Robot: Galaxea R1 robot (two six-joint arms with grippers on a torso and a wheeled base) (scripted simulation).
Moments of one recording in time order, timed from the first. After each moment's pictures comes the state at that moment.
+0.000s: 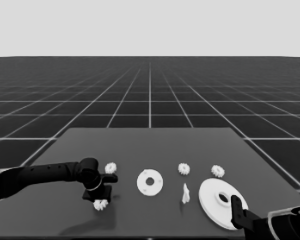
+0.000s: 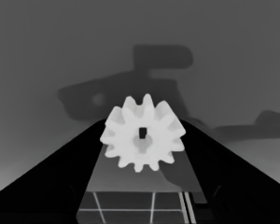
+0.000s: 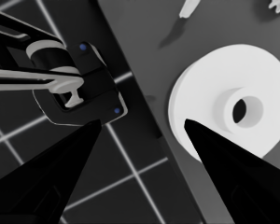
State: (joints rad) left arm 0.28 2.38 -1.07 0.45 1.46 -1.33; right arm -0.35 1.76 -0.39 -0.70 -1.18 0.32
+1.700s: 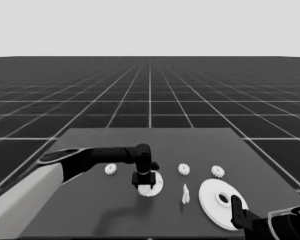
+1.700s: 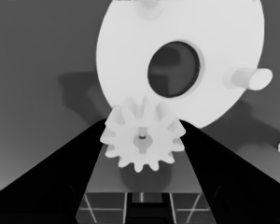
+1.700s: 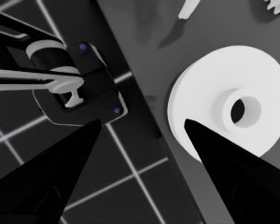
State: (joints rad) left arm 0.18 2.95 -1.47 0.36 1.54 -1.48; right arm -0.35 1.76 -0.39 -0.70 -1.18 0.32
